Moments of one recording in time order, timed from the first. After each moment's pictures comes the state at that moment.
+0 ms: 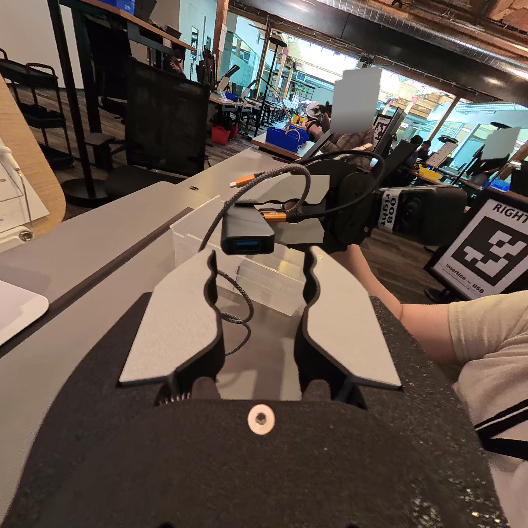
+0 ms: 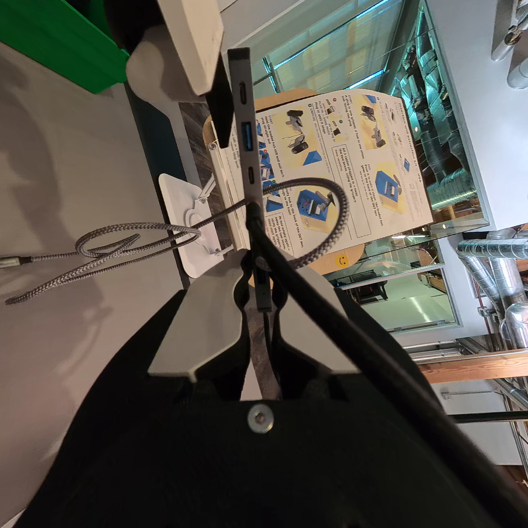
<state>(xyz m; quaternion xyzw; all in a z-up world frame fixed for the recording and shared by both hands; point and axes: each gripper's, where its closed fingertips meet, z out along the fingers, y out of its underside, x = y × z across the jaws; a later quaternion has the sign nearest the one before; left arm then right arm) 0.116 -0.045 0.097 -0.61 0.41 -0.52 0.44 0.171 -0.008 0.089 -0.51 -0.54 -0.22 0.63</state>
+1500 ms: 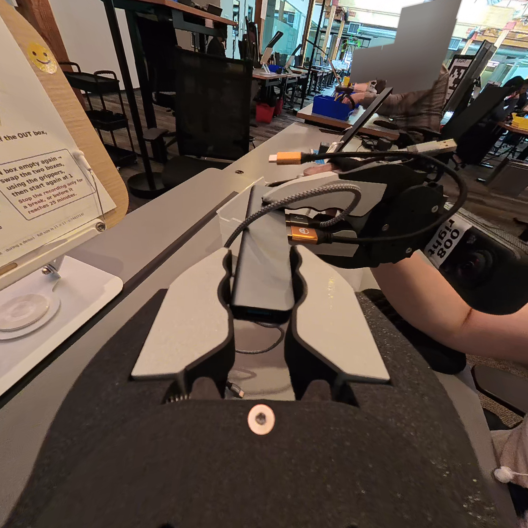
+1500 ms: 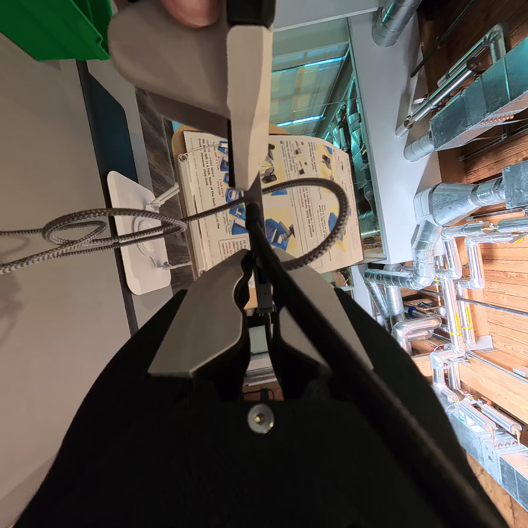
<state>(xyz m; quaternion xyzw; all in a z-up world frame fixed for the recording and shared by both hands) 0.108 -0.024 0.080 -0.64 0.43 -0.42 0.48 0.138 -0.006 0.088 -0.40 -0.54 -0.33 0.66</state>
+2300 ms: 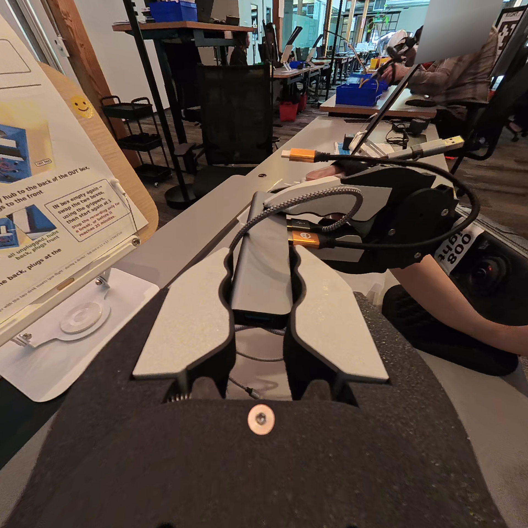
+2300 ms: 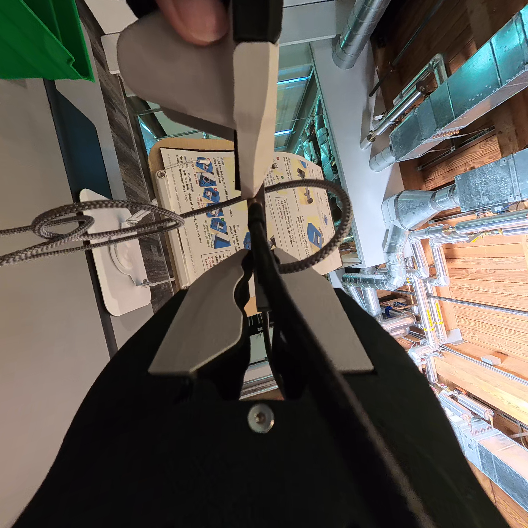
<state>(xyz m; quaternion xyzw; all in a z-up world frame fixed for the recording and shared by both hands) 0.103 -0.028 0.091 -0.63 0.45 -0.36 0.52 0.129 -0.011 0.098 -0.37 -0.52 -0.34 0.69</state>
